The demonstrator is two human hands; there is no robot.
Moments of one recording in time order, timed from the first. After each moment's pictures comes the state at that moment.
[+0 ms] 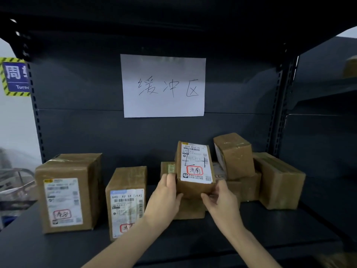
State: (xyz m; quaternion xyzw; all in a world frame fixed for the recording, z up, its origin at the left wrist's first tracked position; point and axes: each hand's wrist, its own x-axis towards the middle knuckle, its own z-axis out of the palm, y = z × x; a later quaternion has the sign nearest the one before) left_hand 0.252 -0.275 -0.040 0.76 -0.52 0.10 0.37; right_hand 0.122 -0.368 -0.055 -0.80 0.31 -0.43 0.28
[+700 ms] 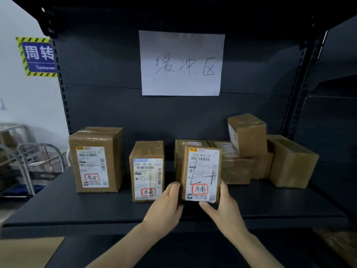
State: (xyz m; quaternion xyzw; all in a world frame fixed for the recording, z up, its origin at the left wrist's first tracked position) left_hand 0.243 -0.205 -0.098 0.77 -0.56 0.02 0.30; right_hand 0.105 -0.309 -0.096 -0.83 0.31 -0.31 0.35
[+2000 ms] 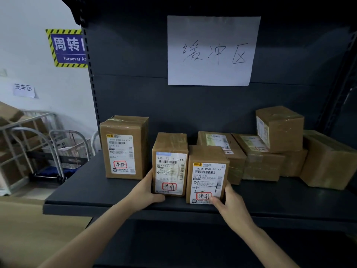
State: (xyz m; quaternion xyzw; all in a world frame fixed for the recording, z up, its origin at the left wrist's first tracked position) left_hand 0.351 -0.144 -0.110 0.76 -0.42 -0.23 0.43; right_hand 0.145 -0.290 -0.107 -0.85 0.31 -0.23 0.36
